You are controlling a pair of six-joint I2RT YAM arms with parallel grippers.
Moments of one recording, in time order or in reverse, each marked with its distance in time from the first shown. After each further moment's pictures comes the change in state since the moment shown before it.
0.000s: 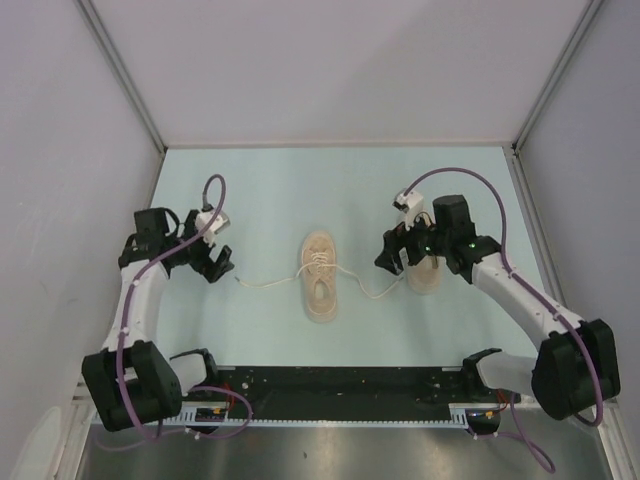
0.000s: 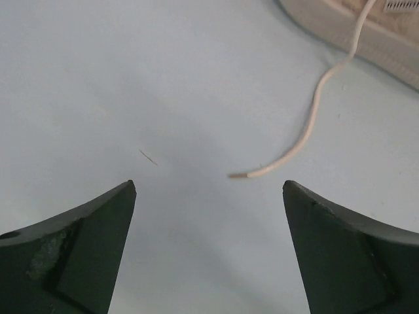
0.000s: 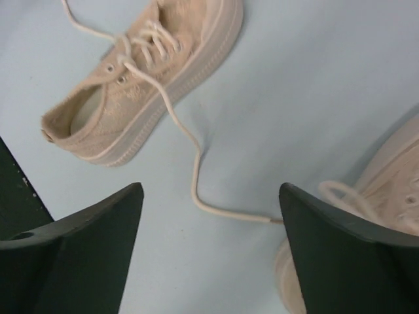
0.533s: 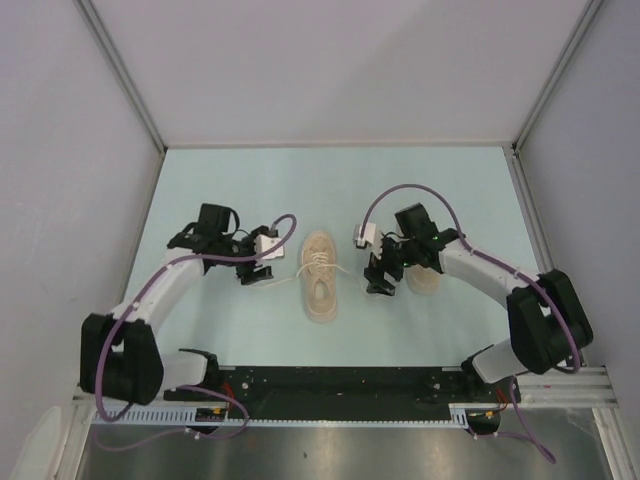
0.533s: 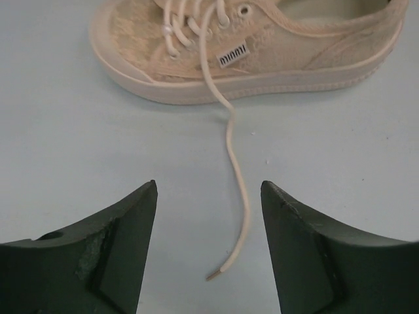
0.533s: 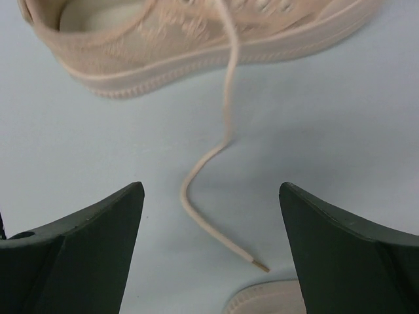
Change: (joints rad) left arm -0.421 0.064 0.052 0.048 0.063 0.253; right arm 0.121 0.182 0.070 -0.081 -0.100 -0.578
